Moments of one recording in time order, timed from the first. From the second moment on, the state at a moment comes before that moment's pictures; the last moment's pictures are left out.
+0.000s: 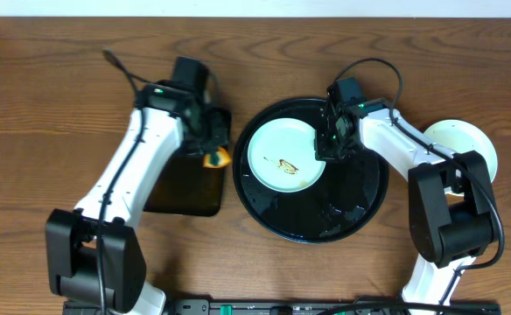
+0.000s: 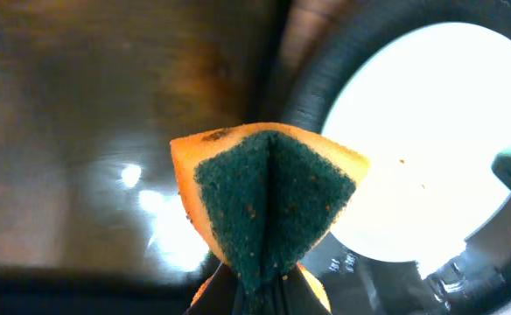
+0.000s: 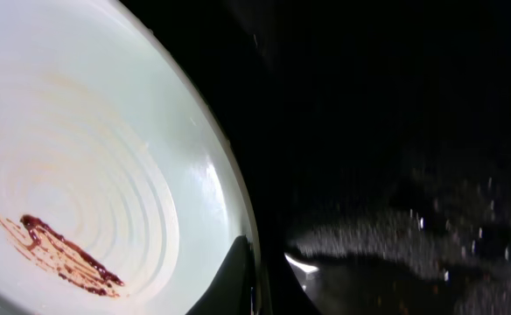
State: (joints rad) left arm -0.28 1.70 1.37 -1.03 0.18 -0.46; right arm 0.31 1.98 1.28 -0.74 -0.19 0.32
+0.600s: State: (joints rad) left arm -0.53 1.93 1.37 -0.68 0.39 -0.59; right arm 0.32 1.98 1.28 -0.76 -0.19 0.32
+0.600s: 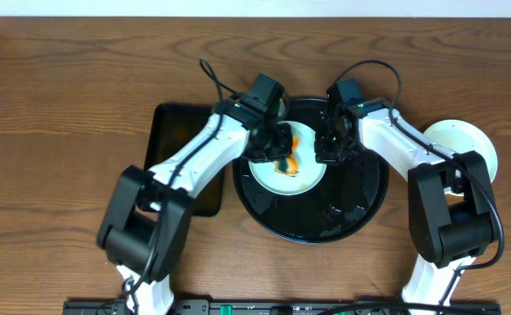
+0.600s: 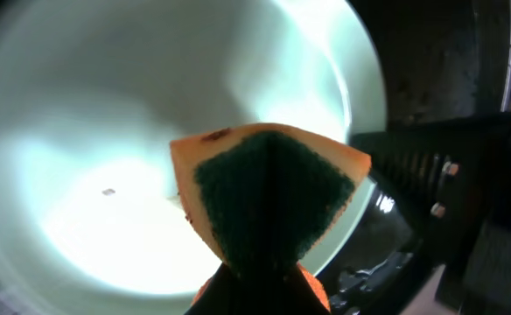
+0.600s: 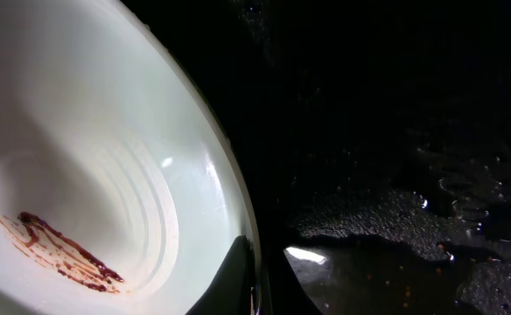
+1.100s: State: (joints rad) left arm -0.58 2.07 1.37 -0.58 0.50 -0.71; right arm 0.32 1.98 1.28 -0.76 -0.19 0.32
